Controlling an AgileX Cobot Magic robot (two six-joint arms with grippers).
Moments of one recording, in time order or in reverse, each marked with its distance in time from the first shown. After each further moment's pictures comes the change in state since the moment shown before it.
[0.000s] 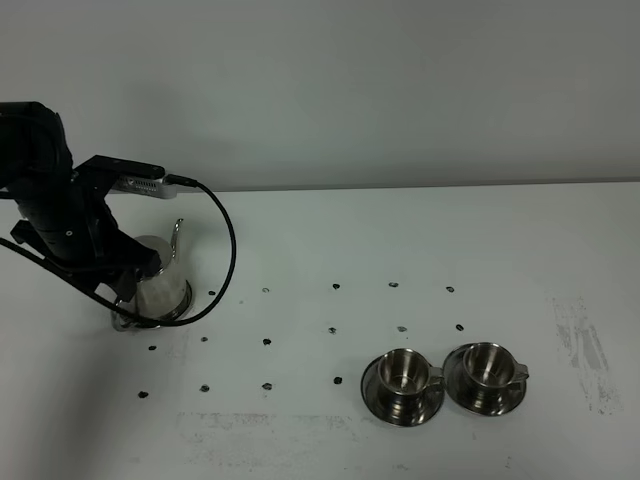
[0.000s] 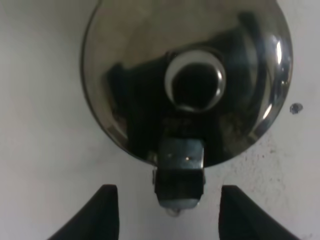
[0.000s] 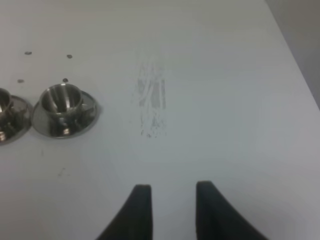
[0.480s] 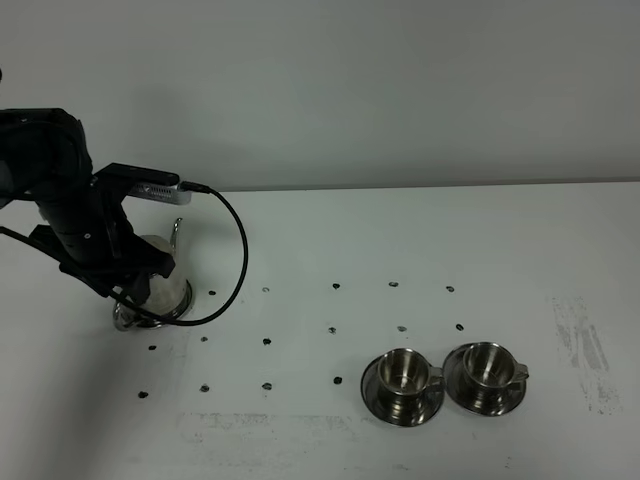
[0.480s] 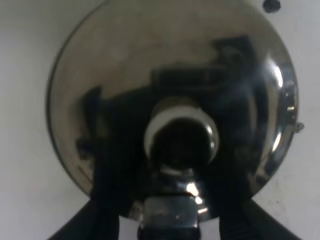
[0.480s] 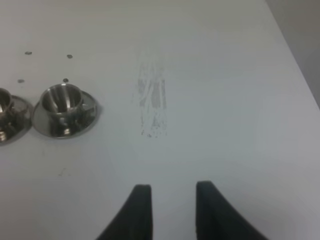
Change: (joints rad) left arm -0.014 0.078 -0.067 -0.001 0.021 -0.007; right arm 0.000 0.000 0.000 0.000 0.000 0.000
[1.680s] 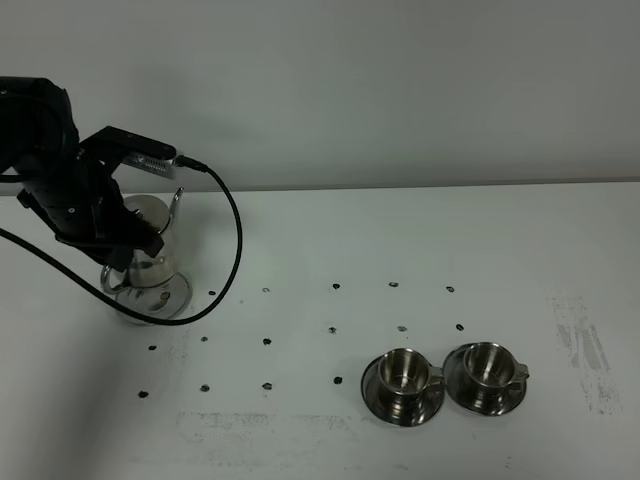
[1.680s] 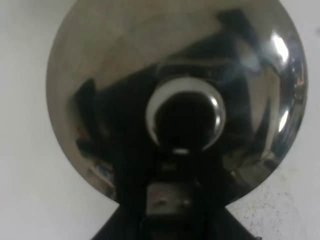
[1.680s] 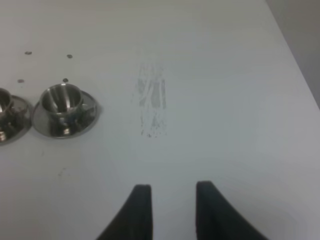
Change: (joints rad) left arm -0.022 -0.107 -0.005 0.049 -0.023 0.097; right arm 0.000 0.000 0.000 0.001 0.000 0.000
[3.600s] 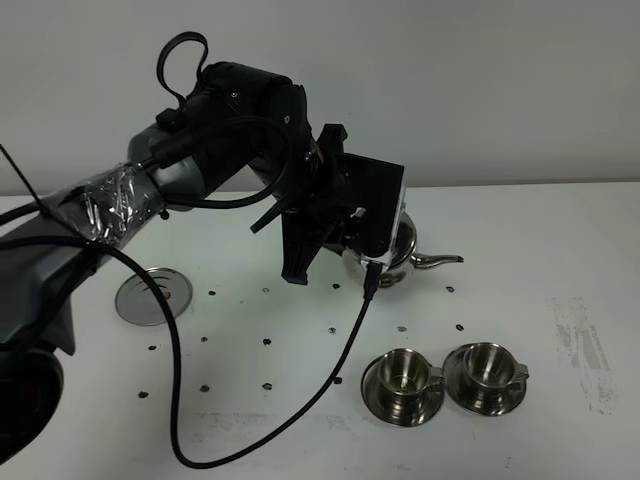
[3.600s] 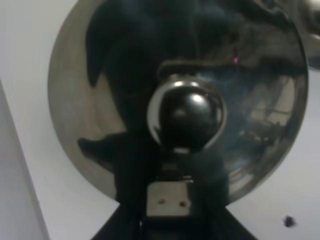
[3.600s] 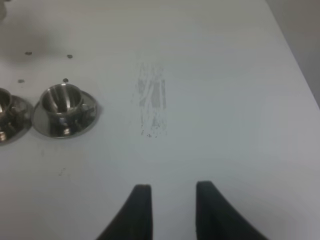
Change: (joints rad) left arm -0.444 0.165 -0.353 -0.059 -0.032 1.006; right arm 0.000 0.000 0.000 0.000 0.000 0.000
